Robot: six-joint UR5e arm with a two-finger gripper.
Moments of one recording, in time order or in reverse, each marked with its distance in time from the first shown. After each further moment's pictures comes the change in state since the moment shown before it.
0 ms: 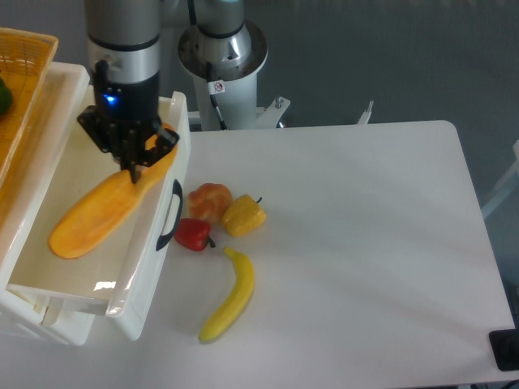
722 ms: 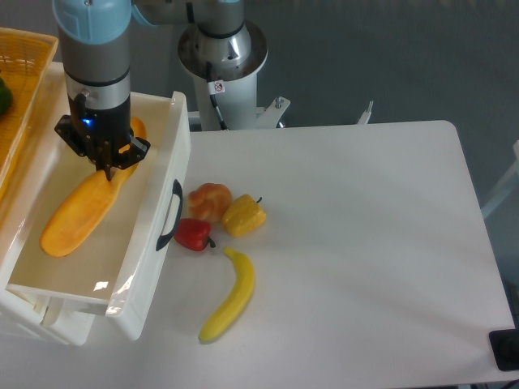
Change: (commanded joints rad) arm -0.009 -0.002 -0.083 -0.031 -0.002 0.038
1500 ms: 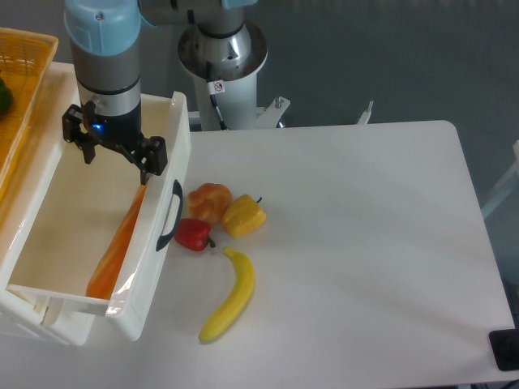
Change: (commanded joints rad) arm 0.058 0.017 0.029 0.005 0.020 0.031
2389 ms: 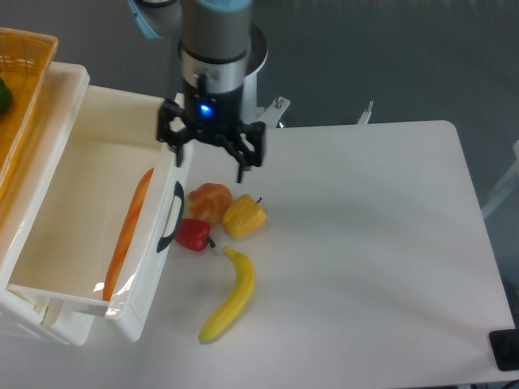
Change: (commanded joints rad) arm 0.311 -0.043 0.011 0.051 0.047 0.391
